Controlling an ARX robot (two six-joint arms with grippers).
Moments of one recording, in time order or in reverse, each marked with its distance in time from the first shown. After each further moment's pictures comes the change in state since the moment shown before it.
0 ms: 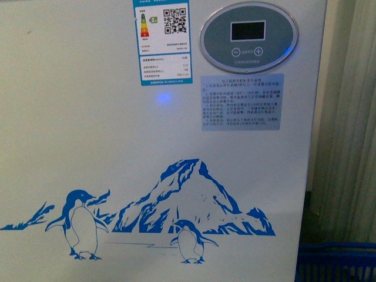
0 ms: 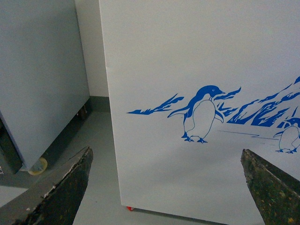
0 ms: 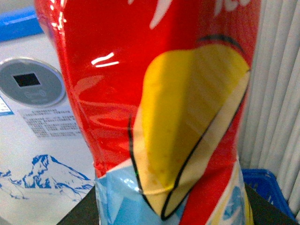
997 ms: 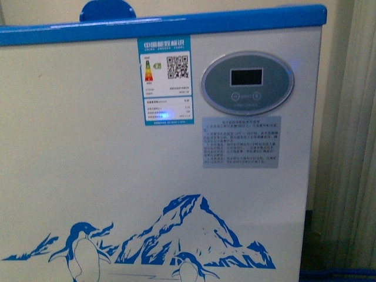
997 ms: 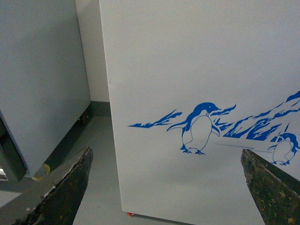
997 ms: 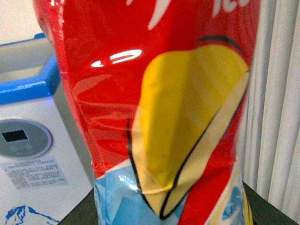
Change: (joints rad) left arm 0.000 0.000 0.000 0.000 0.000 0.000; right arm 0.093 -0.099 -0.068 0.082 0.259 -0.021
